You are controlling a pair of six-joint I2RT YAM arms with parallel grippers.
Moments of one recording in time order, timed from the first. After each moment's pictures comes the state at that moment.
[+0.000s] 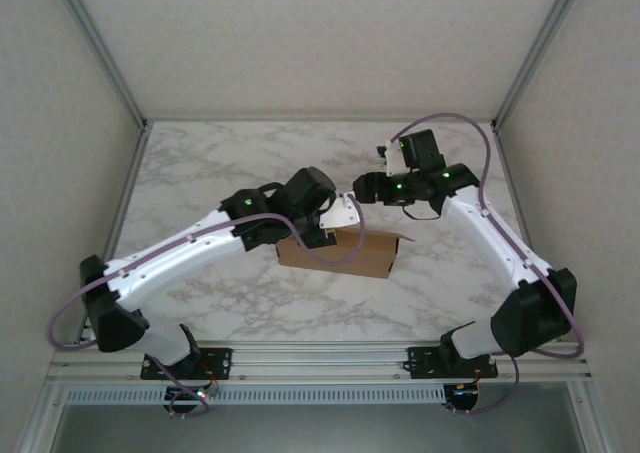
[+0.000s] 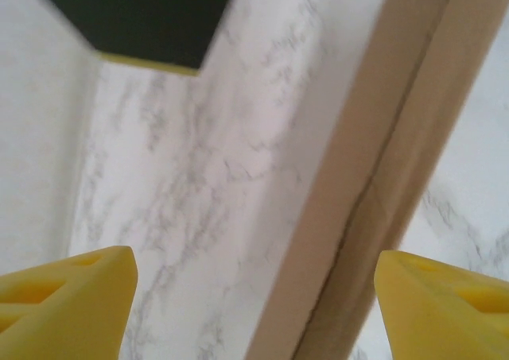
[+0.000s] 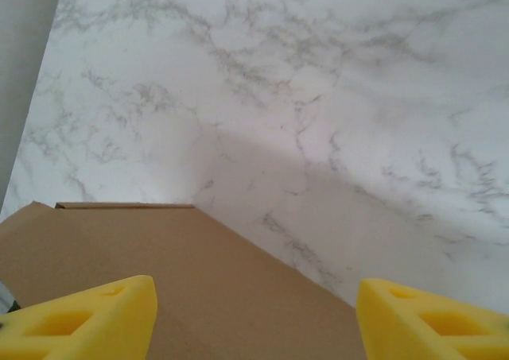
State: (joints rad) left arm -0.95 1.46 1.49 -0.81 -0.22 0.56; right arm 0.42 1.40 1.32 -0.79 -0.35 0.31
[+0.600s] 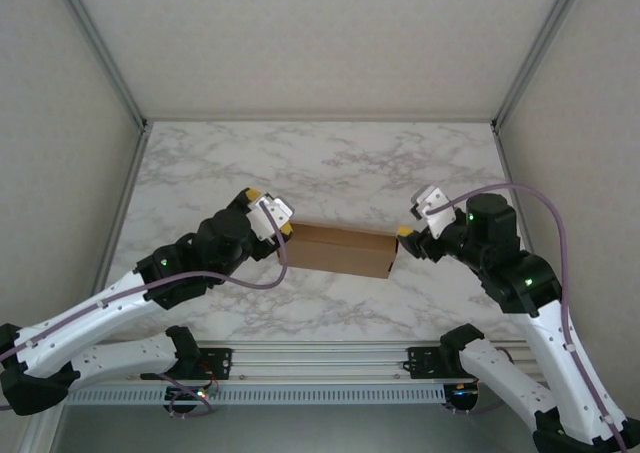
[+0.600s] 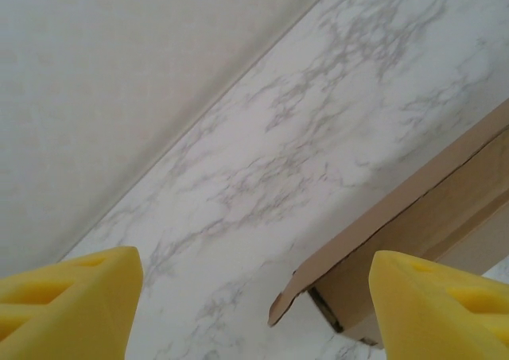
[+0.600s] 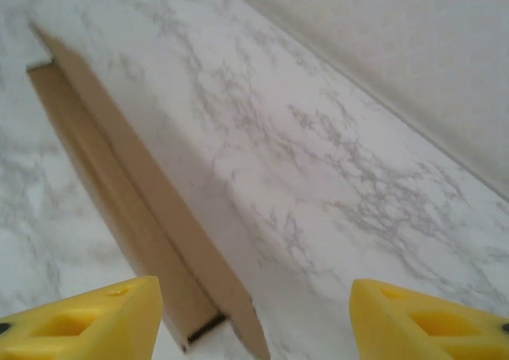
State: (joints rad) left arm -0.94 0.90 0.96 -0.50 -0.52 0.29; right arm 0.46 0.73 1.06 -0.88 -0.16 -0.43
